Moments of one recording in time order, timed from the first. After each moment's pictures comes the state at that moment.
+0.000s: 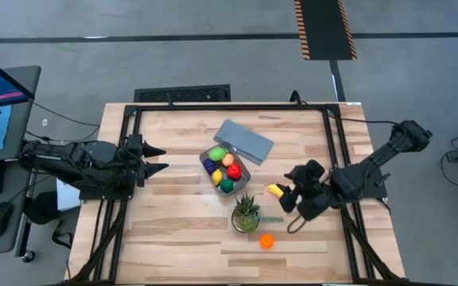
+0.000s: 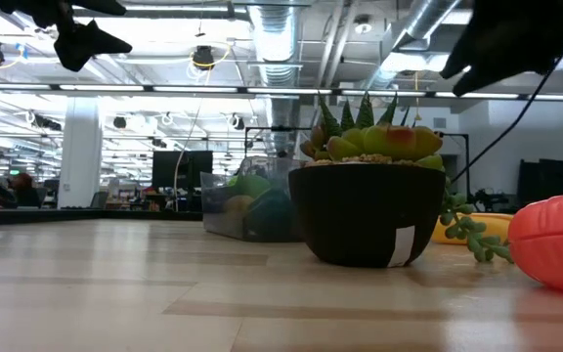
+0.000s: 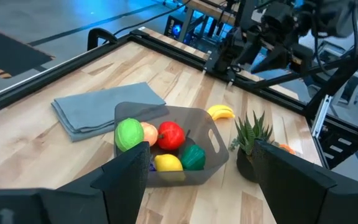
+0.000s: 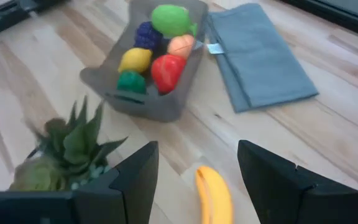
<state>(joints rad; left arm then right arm) -0.16 0.41 0.59 -0.48 -0.33 -0.46 0.60 1.25 0.91 -0.82 0.77 1.14</state>
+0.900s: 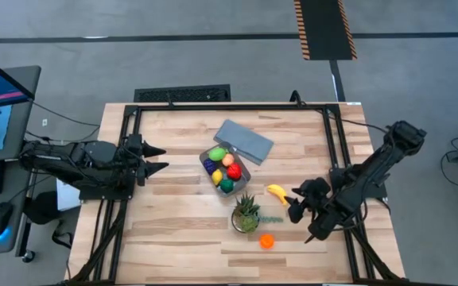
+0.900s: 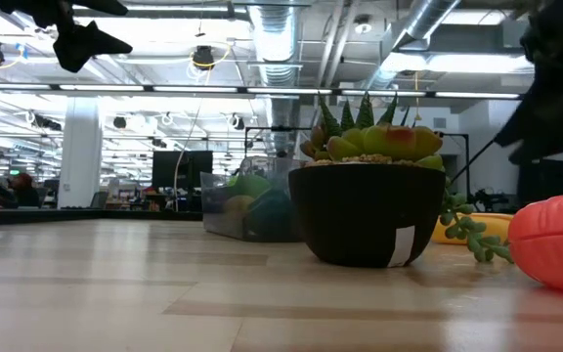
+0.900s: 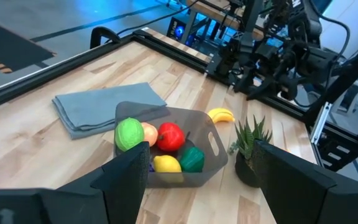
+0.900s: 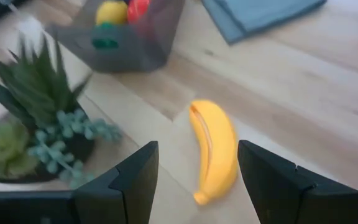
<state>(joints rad) -0.16 0.41 0.59 -0.47 -0.34 -0.49 0.81 1.33 0.66 -0.69 0.84 1.61</state>
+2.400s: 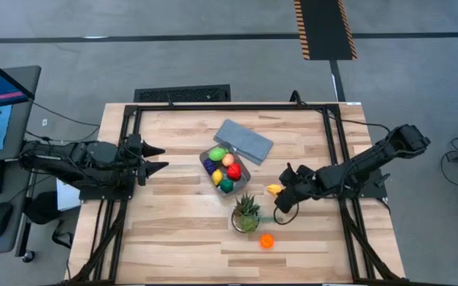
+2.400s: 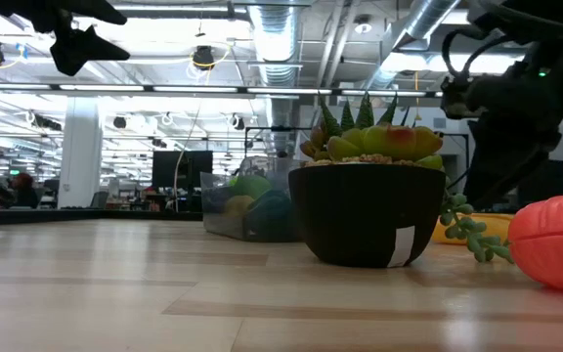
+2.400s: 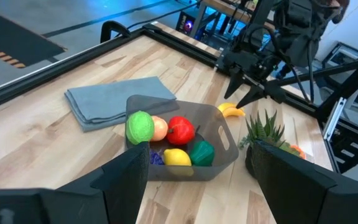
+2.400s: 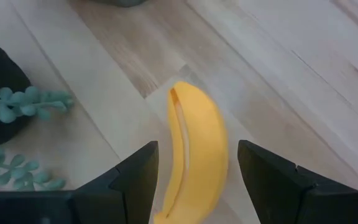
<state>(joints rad) -0.16 0.41 0.59 -0.51 -0.37 -0.50 0.36 1.33 0.61 -0.46 0.33 0.95</state>
